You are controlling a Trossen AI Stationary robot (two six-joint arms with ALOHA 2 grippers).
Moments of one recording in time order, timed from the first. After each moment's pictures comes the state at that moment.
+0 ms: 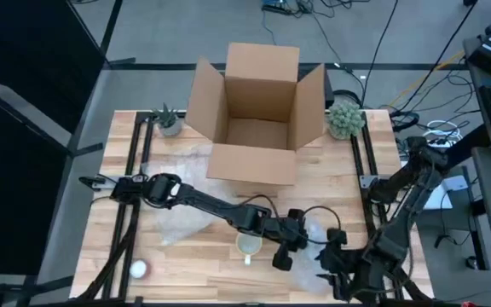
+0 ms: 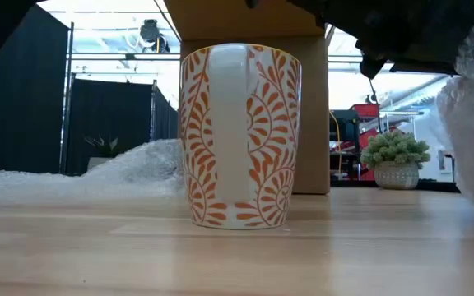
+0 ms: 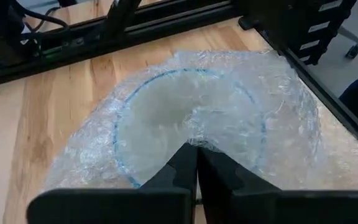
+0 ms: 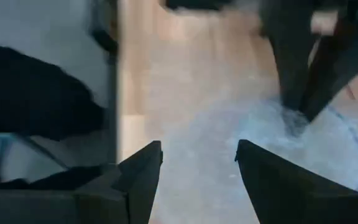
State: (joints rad) left arm -0.27 2.37 1.97 -0.20 0.01 0.11; right arm 0.97 1.55 1.17 -0.79 0.44 1.02
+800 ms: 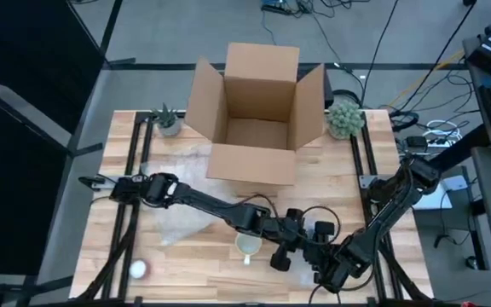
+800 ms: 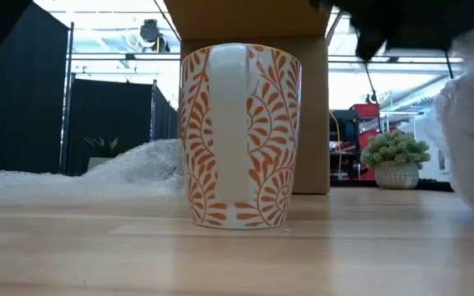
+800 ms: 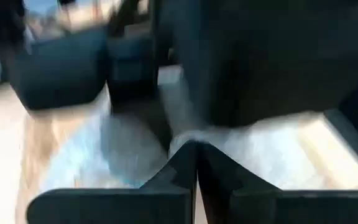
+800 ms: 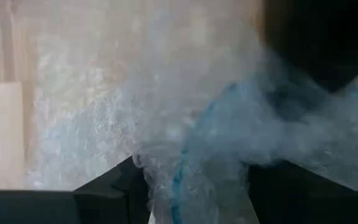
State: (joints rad) left arm -0.29 2.32 2.02 -0.29 0.00 0.11; right arm 0.86 1.68 1.08 -0.78 0.41 0.93
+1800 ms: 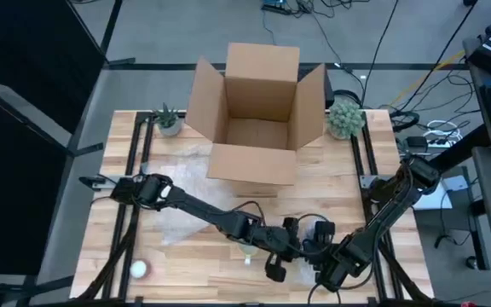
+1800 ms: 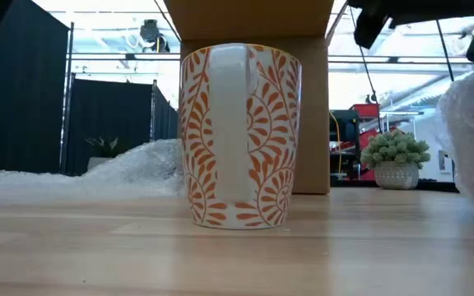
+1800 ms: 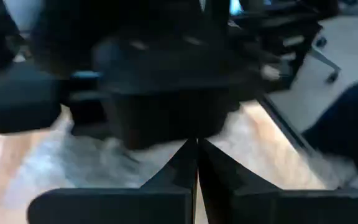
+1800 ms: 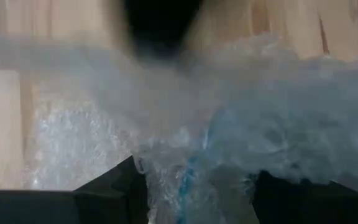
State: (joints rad) left arm -0.31 2.27 1.85 -0.03 -0.02 0.06; right arm 0.85 1.68 1.08 -0.79 0.36 0.91
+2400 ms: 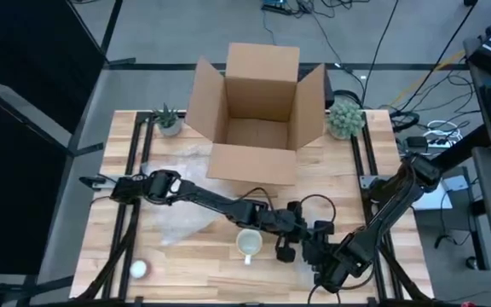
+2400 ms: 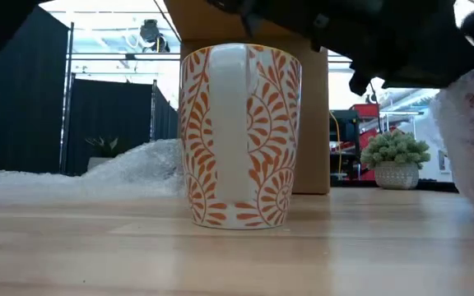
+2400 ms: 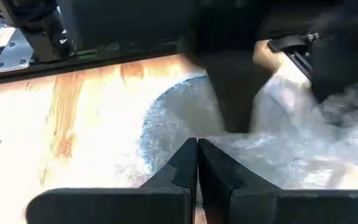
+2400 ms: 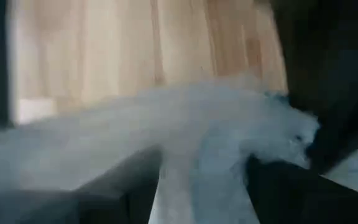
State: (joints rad) left arm -0.23 2.36 1.85 -0.01 -0.01 0.03; right arm 0.85 1.63 1.21 -0.88 0.39 0.90
